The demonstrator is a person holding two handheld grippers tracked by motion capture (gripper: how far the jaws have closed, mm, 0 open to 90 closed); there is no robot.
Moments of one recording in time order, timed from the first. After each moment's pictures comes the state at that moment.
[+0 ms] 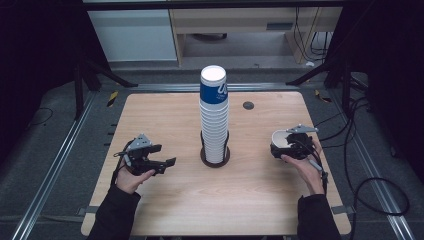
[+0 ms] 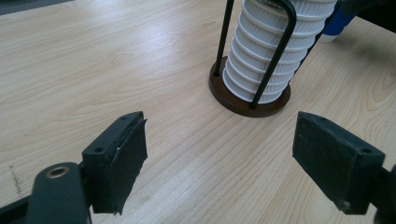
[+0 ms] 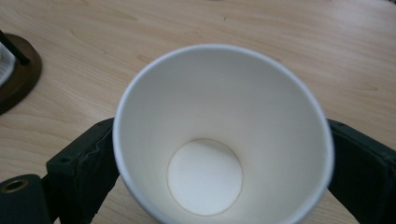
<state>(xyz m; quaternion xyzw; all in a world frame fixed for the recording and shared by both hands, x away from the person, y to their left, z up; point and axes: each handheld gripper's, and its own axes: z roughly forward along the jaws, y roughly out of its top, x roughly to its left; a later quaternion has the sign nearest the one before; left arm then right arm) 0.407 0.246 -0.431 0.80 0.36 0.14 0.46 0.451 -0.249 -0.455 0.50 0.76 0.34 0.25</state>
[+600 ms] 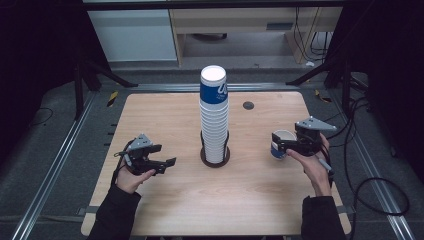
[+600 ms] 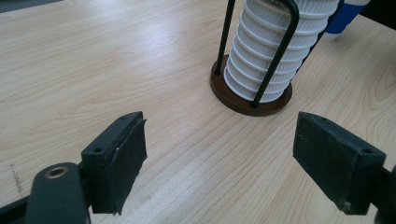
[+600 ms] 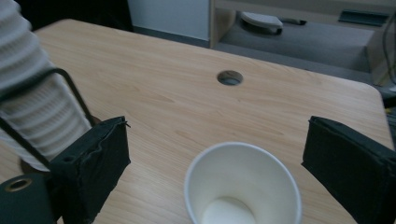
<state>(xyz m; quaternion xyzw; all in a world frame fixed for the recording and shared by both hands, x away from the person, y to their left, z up) 0.409 0.246 -0.432 0.81 0.36 0.14 0.45 0.424 -0.245 -0.396 0.46 0.71 0.46 0.27</state>
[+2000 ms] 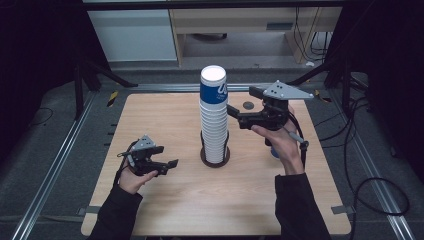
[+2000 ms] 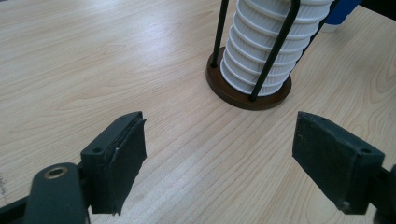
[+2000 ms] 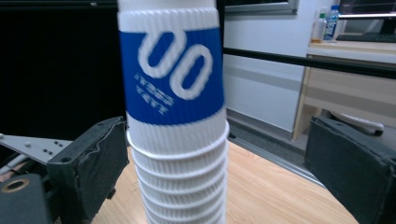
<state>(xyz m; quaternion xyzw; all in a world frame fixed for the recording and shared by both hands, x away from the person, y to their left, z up) 0.410 0.240 -0.439 0.81 0.35 0.13 0.45 0.421 -0.134 -0.277 0.29 0.69 0.62 0.23</state>
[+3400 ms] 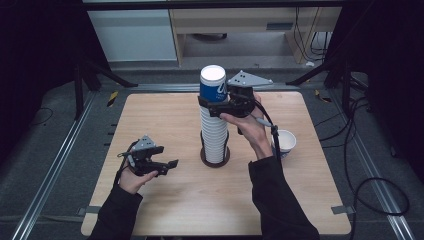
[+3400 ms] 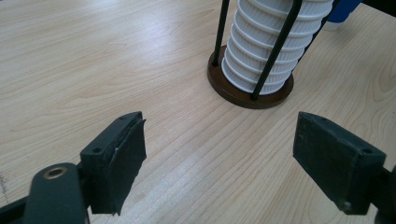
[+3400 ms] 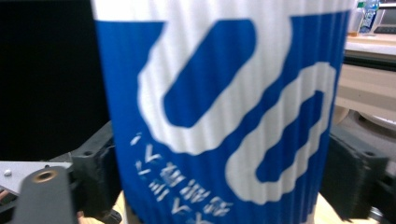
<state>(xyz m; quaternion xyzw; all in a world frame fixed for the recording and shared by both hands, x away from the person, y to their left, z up) 0.410 0.241 -0.439 0.81 0.35 0.14 0.44 0.464 -0.070 -0.283 0.27 0.71 0.61 0.21</state>
